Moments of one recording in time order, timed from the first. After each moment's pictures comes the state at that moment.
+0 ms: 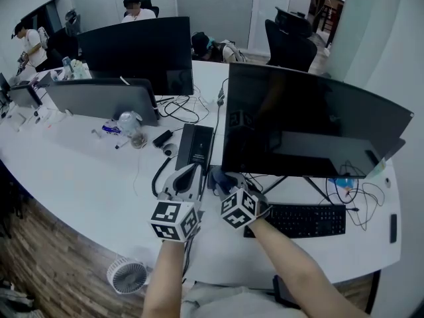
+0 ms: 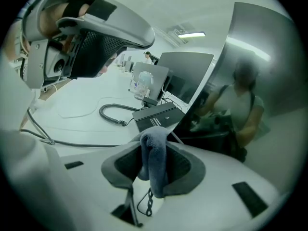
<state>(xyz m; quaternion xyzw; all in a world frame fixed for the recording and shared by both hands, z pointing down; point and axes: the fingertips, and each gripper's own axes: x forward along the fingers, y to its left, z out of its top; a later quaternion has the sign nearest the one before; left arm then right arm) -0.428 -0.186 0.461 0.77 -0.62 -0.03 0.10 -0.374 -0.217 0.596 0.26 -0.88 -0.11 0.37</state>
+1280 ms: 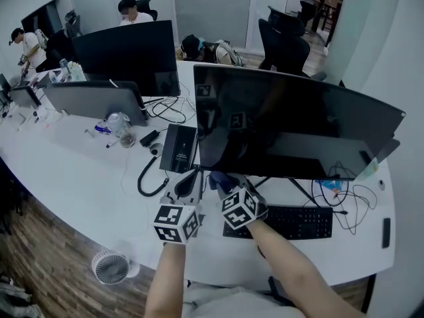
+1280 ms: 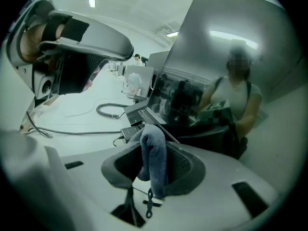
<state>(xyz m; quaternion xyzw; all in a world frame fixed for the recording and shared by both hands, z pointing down) -0.358 -0.194 0.471 0.77 -0.63 -0.01 0.11 -0.305 -0.233 0.589 0.28 -0.89 -0.06 0.35</state>
